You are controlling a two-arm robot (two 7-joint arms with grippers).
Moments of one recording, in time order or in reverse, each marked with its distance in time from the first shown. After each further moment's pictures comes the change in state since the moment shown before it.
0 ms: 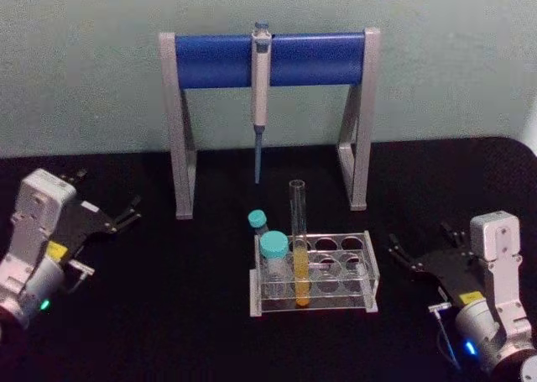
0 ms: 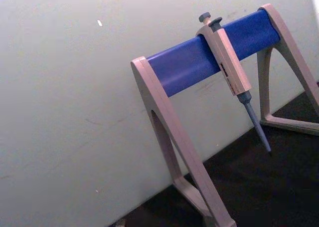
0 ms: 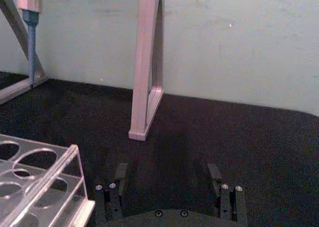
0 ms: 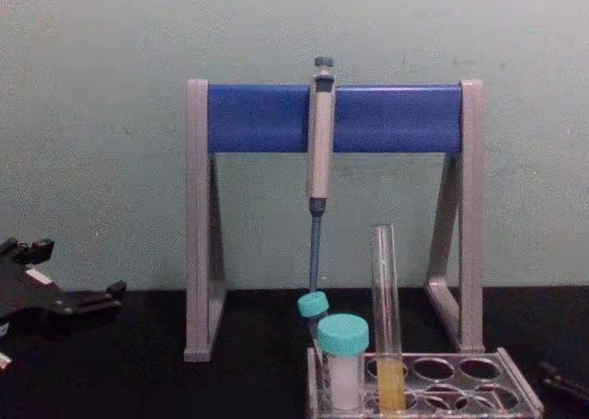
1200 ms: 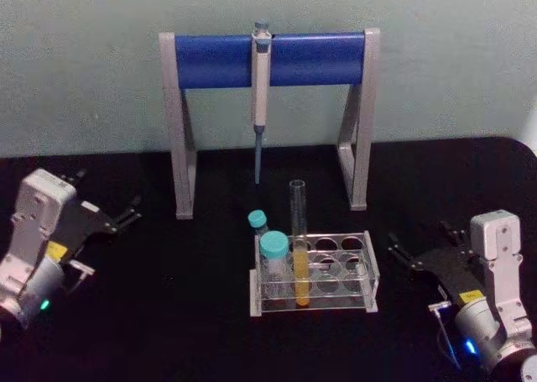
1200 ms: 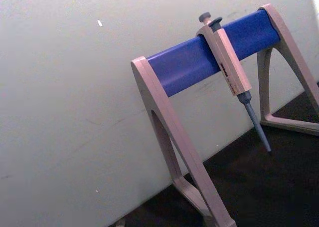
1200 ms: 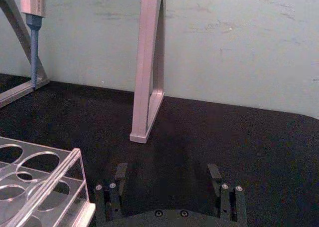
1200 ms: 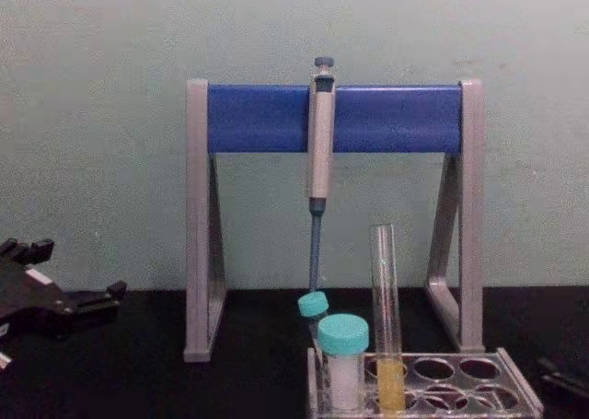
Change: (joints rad) left arm 0.000 0.000 0.000 0.000 0.000 0.000 0.000; right arm 0.000 0.003 -0.003 -0.004 0.003 -0.001 0.001
